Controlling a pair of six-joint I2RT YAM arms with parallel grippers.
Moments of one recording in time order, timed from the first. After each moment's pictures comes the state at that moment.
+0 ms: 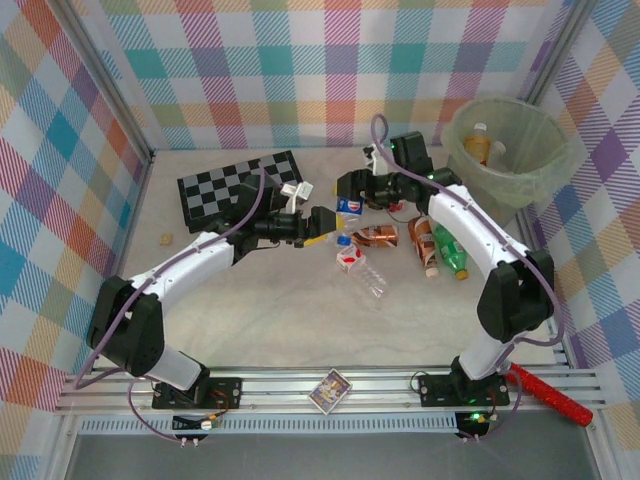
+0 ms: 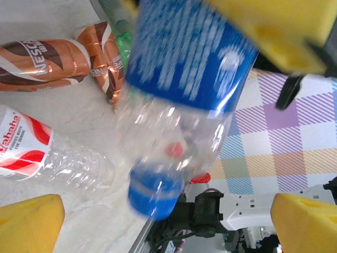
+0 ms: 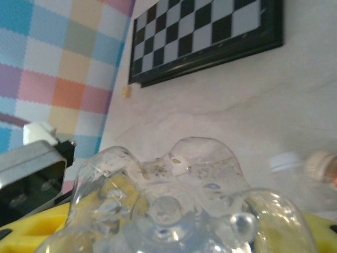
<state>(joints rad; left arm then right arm) -0.50 1.48 1.07 -0.09 0.83 -0.76 0.39 1.67 1.55 -0.61 -0.63 0.49</state>
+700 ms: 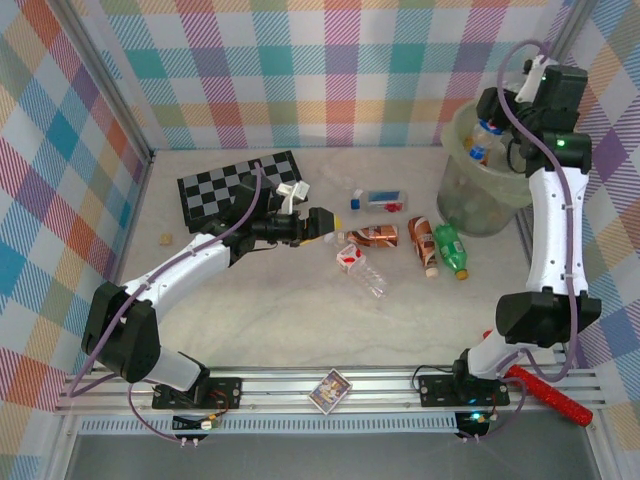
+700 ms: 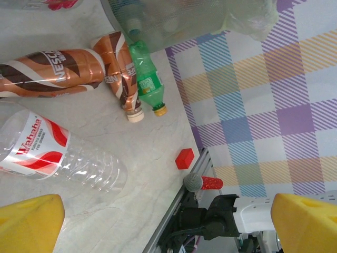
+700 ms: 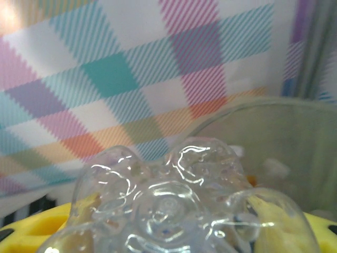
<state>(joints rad) -0.50 1.46 1.07 -0.14 0.77 -0.73 -0.15 1.63 2.01 -0.75 -0.13 0.20</state>
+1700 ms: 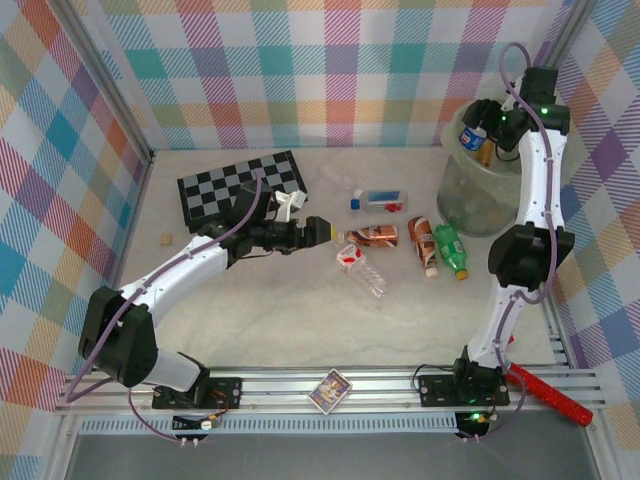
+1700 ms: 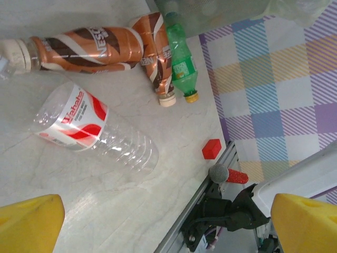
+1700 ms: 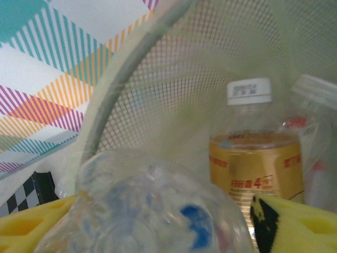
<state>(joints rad) -0.50 1.43 1.06 -0.30 0.70 -0.65 -0.18 2.12 2.42 -1.10 -0.29 0.36</state>
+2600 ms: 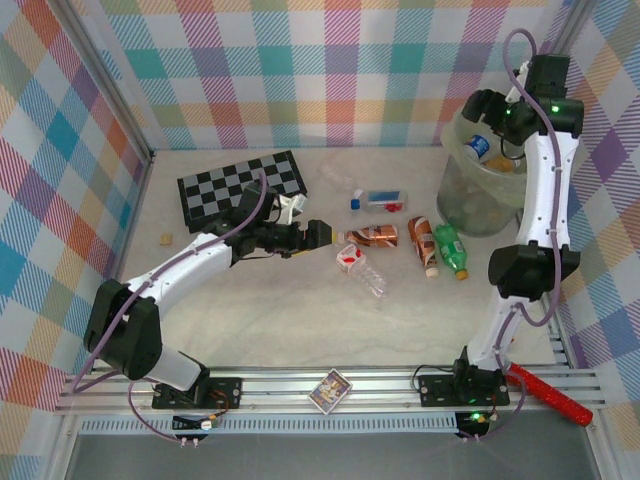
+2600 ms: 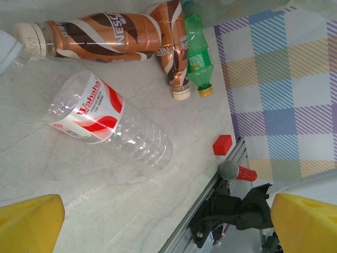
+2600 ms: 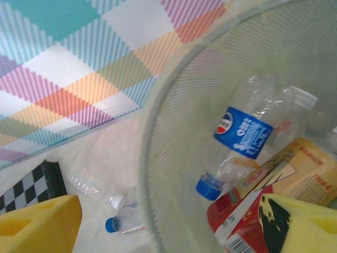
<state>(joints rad) -0.50 1.47 1.06 -0.32 0.69 -0.63 -0.13 1.96 2.45 -1.19 -0.22 0.29</state>
